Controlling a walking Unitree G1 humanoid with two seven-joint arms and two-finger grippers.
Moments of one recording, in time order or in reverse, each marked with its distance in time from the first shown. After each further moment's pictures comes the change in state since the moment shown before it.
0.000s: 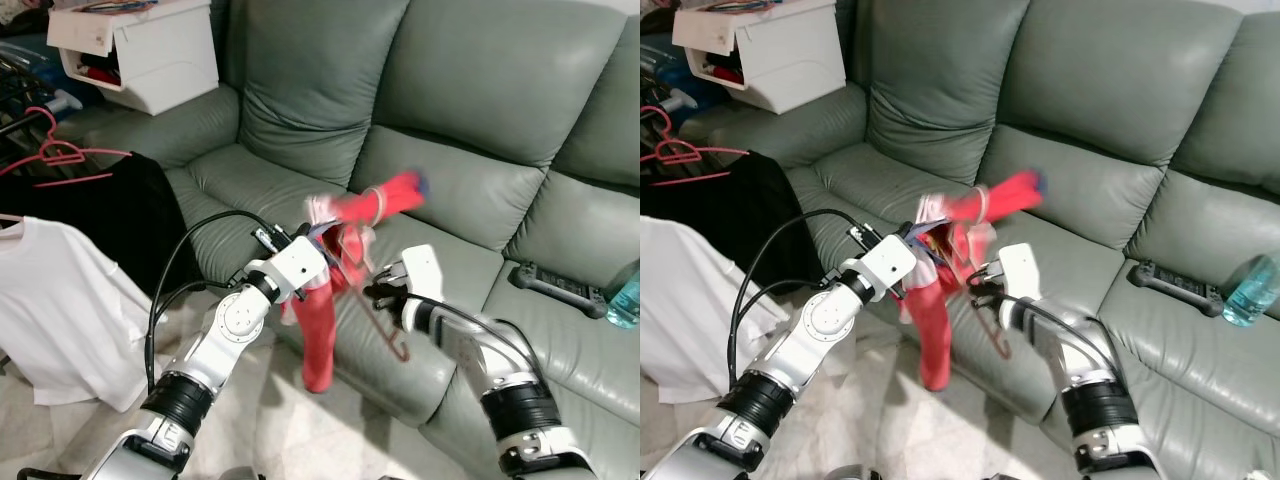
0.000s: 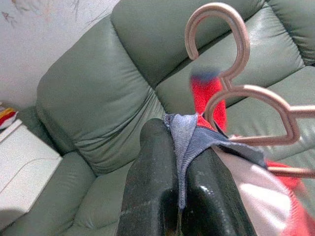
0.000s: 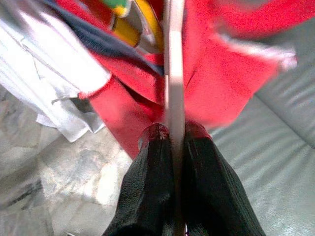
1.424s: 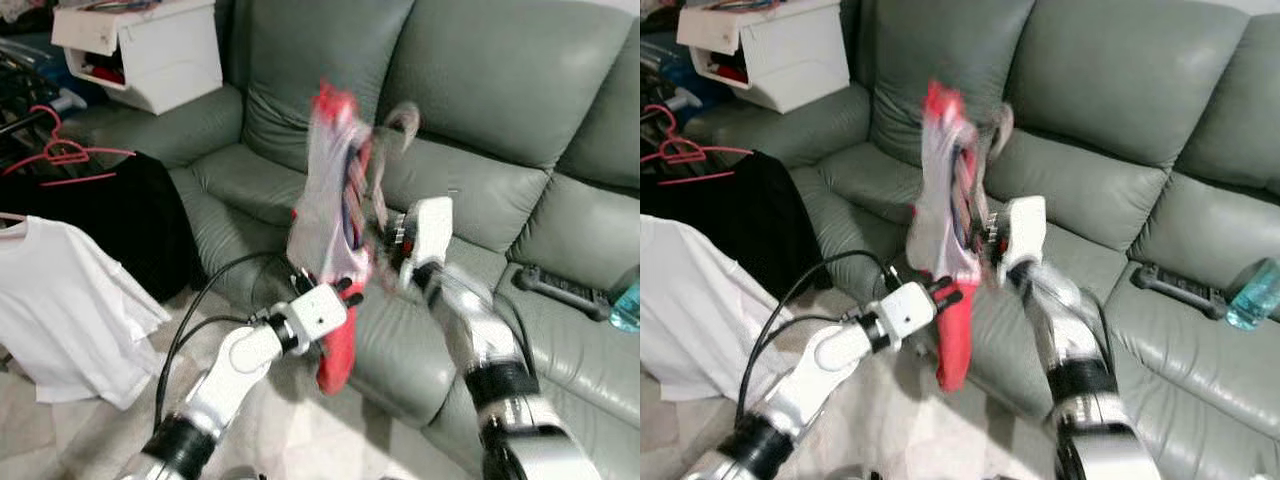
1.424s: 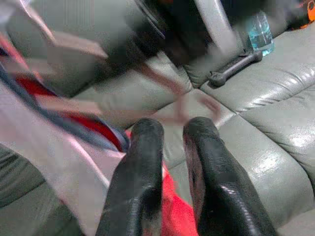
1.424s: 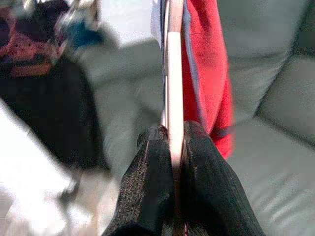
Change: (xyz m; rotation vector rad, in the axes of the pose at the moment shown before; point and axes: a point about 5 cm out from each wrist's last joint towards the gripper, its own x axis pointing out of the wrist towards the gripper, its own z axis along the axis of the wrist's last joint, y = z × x) left arm -0.029 -0.049 0.013 -0.173 -0.113 -0.356; right arm 0.008 0.003 0.036 -0.068 -0.394 0.015
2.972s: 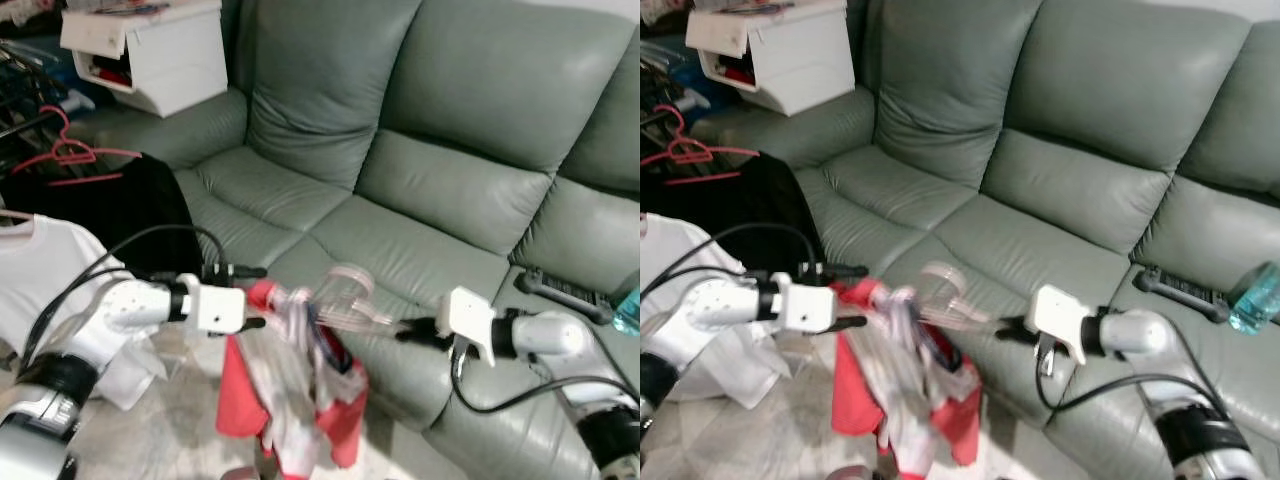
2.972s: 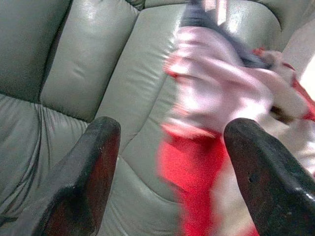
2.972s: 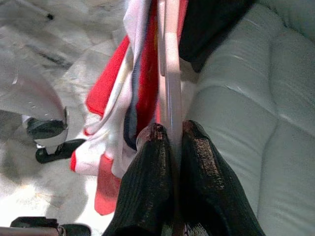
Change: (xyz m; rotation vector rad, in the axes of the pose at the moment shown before) left arm -0.079 0.097 -0.034 0.459 0.237 -0.409; right arm -0.090 -0.032 -0.014 -0.646 0.324 0.702
